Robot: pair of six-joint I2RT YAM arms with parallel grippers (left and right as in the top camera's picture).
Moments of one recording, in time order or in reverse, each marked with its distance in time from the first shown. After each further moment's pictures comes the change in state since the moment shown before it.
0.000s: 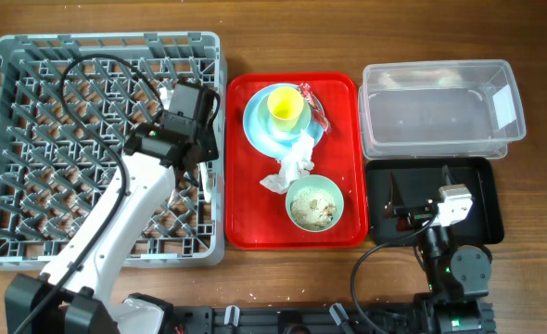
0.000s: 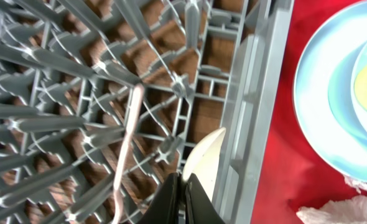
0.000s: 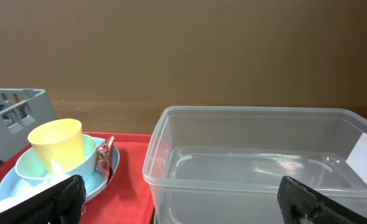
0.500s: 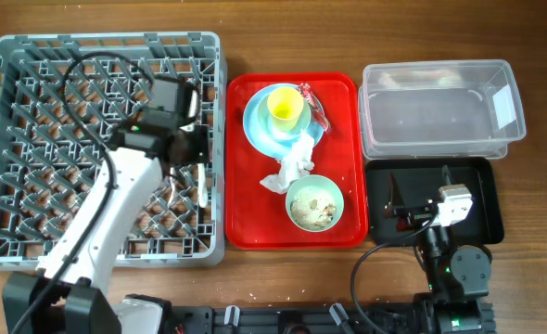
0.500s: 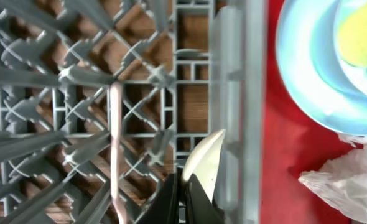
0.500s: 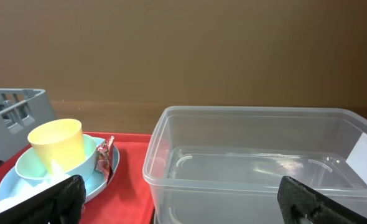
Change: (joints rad) left arm 0.110 0.016 0.000 -0.005 0.211 0.246; right arm 0.000 0.000 0.000 0.000 0.000 0.000
